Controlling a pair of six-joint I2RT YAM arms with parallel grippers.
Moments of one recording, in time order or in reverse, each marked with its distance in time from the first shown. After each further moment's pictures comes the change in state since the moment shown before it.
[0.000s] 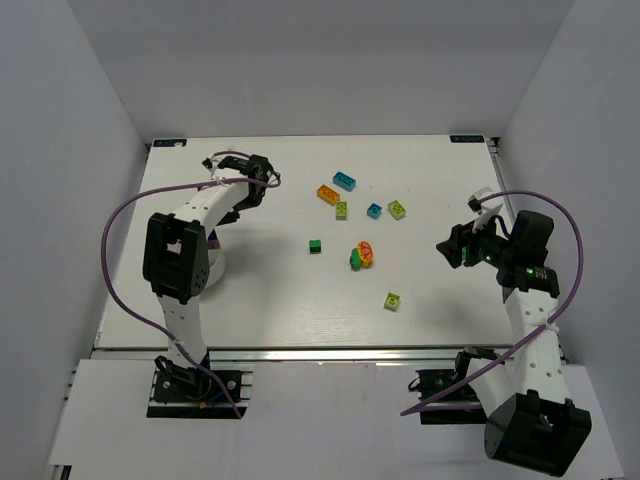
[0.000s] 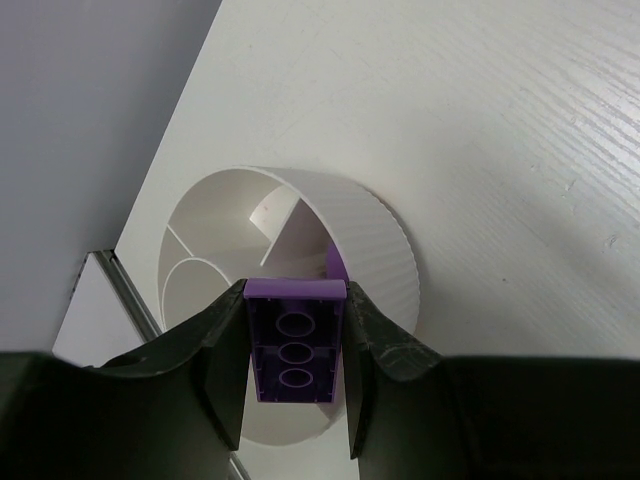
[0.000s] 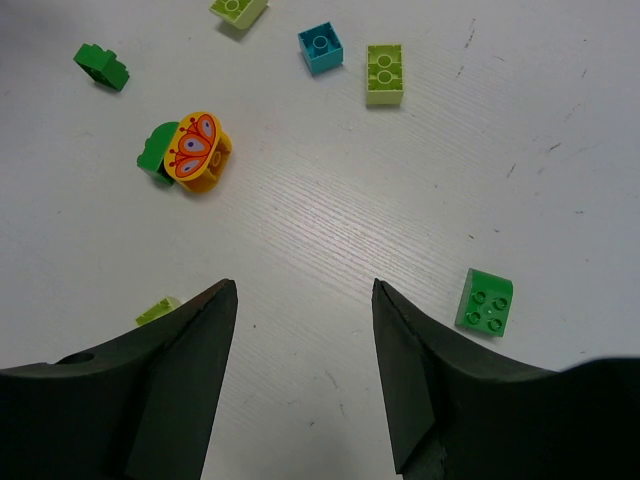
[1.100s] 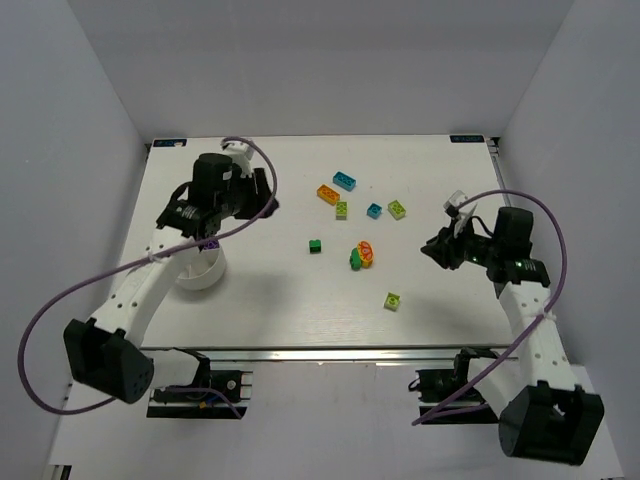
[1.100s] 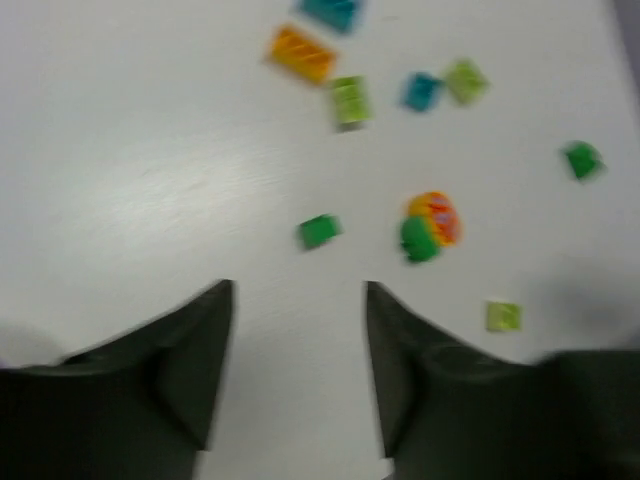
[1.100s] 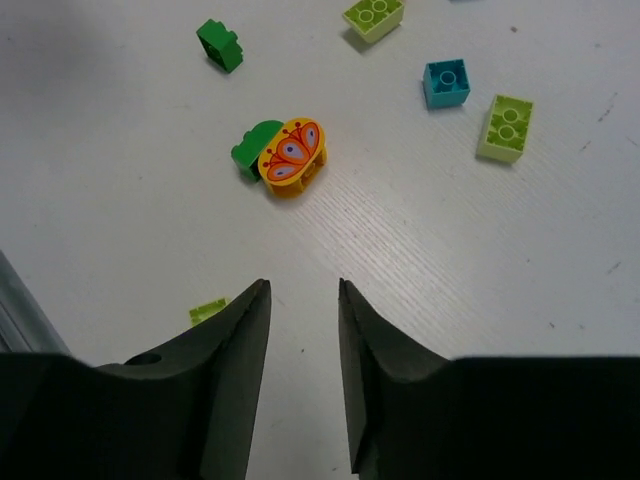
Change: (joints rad) left arm -0.017 -0.655 -0.406 0.711 1.014 0.514; right arm 0.113 0.034 -0.011 -0.002 -0.147 -0.121
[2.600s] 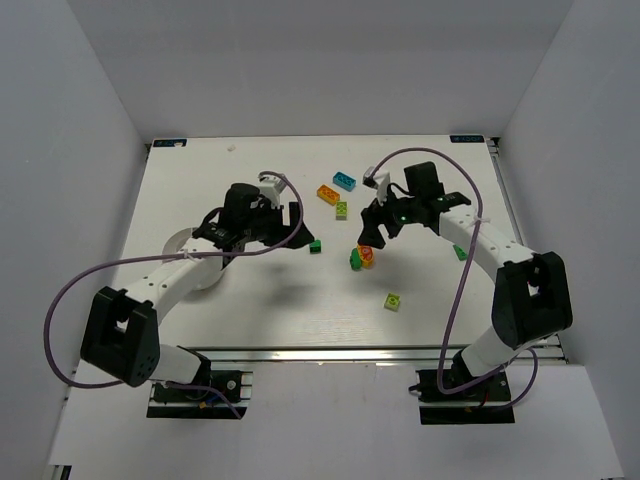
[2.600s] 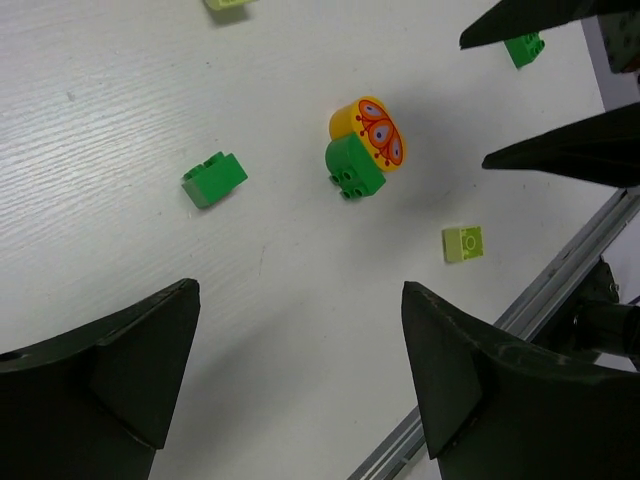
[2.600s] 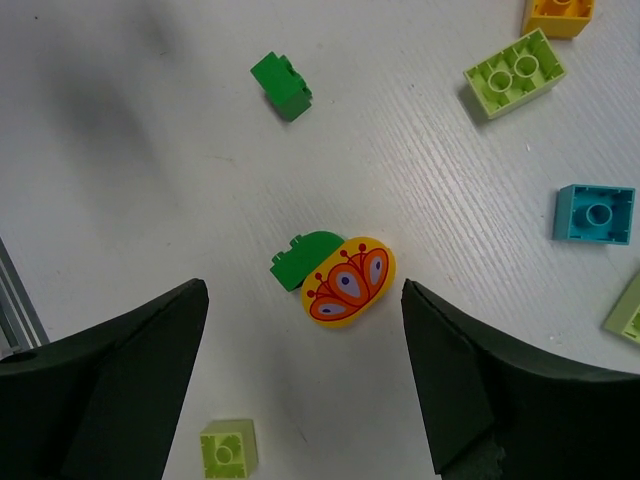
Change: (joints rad) left arm -0.080 0.072 -0.317 0.406 0.343 -0.045; right arm 0.452 0.660 0.431 0.024 0.216 0.109
